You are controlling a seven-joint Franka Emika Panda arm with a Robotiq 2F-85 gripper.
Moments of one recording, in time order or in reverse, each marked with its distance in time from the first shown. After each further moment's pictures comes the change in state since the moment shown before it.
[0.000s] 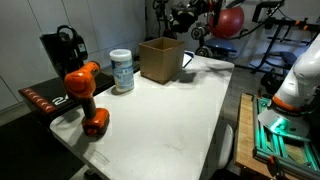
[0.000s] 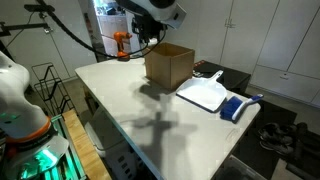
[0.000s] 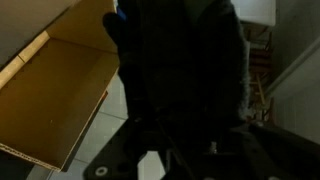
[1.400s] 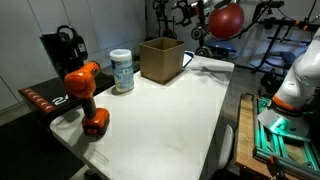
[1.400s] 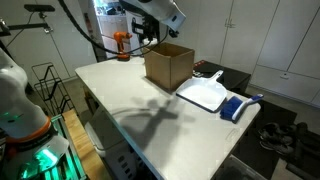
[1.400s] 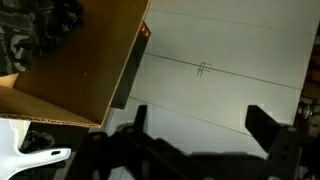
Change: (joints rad) arm 0.098 0.072 0.112 0.060 0.041 0.581 0.185
